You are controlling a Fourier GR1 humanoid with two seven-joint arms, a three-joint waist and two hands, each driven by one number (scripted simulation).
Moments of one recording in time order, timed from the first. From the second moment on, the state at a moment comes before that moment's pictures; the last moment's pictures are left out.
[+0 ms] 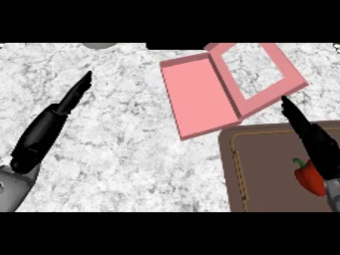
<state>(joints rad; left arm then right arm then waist) -0.27 0.56 -0.33 -1.57 0.10 0.08 -0.11 -0.10 -0.54 0.24 -1.55 -0.12 -0.10 0.09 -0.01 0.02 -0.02</state>
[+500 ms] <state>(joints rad) -0.15 0.39 -0.18 -1.55 0.30 0.24 0.01 -0.03 -0.73 -0.12 -1.34 -0.29 0.02 -0.15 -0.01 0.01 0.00</state>
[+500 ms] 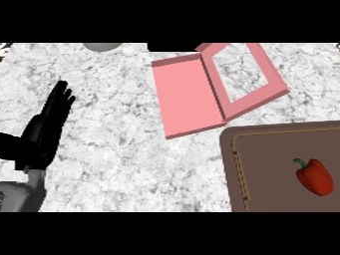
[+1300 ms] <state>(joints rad) -0.13 0.35 -0.13 -1.61 0.35 0.30 0.13 0.01 -1.14 -0.13 -1.13 -0.07 0.47 -0.58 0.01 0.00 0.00</state>
